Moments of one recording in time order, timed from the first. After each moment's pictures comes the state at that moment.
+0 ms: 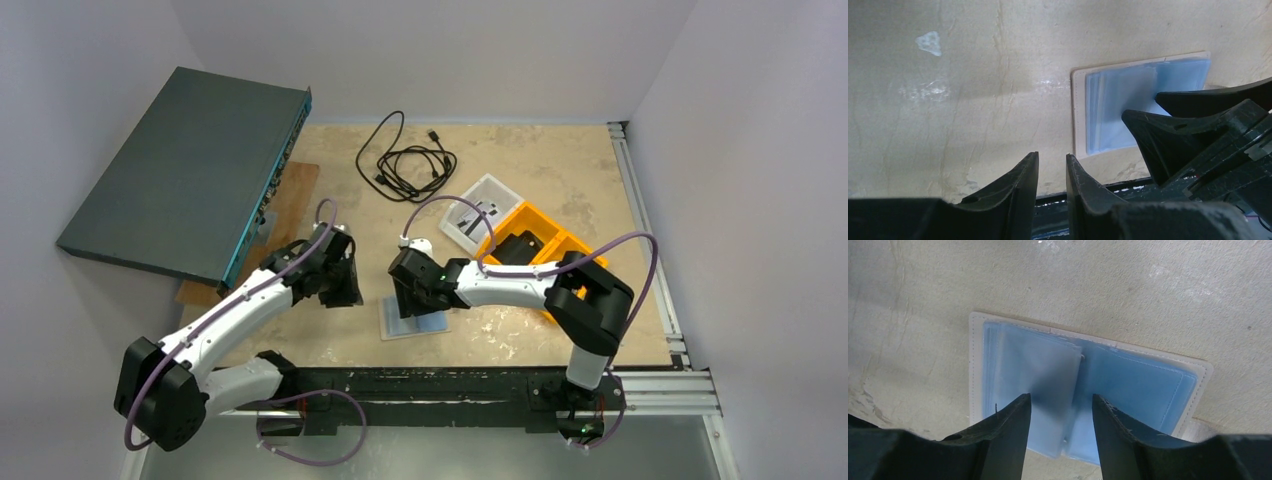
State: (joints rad) left arm -0.54 1.09 0.77 -0.79 0.01 -0.70; right arm 1.08 1.77 1.08 -0.37 0.19 0.79
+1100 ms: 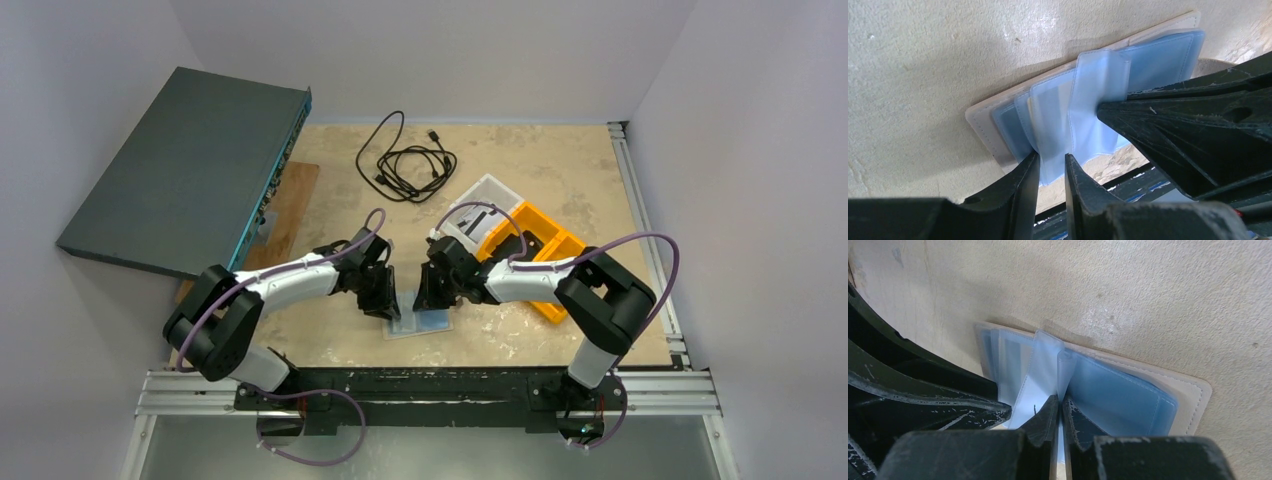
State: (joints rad) left arm -0.64 1.48 0.73 -0.43 0.29 -0.73; right arm 0.89 1.71 0.83 -0.03 -0.15 0.86
